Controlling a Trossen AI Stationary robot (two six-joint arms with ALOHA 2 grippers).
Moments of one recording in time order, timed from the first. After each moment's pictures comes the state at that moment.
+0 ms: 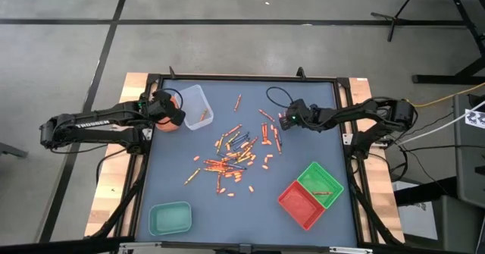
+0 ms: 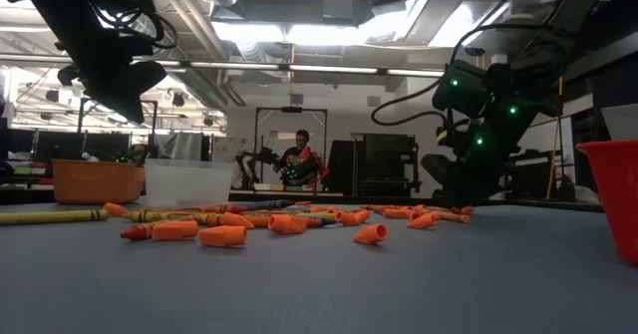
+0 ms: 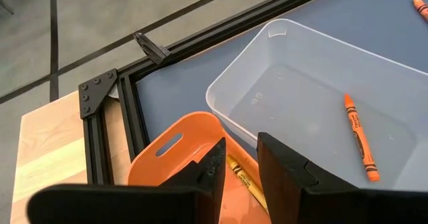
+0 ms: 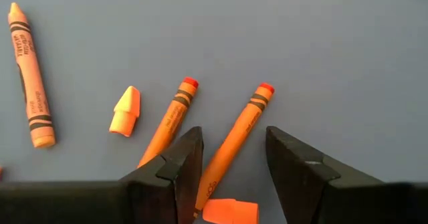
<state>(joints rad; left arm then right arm) 0.31 0.75 0.58 -0.85 -0.71 -0.60 -0.37 1.55 0.51 0.01 0.42 0.62</state>
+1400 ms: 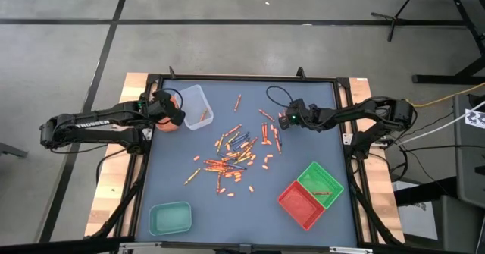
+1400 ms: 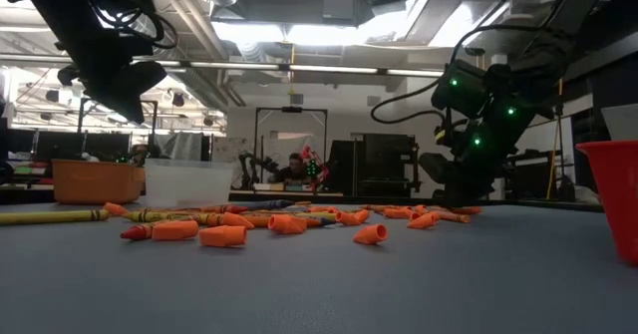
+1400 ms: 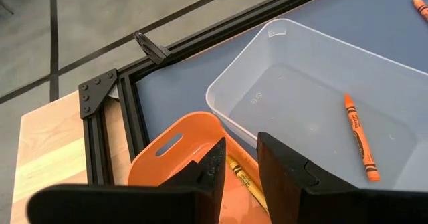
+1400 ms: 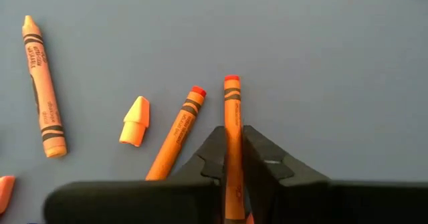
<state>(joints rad) 0.31 0.75 0.58 -0.85 -0.71 -0.60 -0.37 1.56 0.51 0.06 0.42 0.62</state>
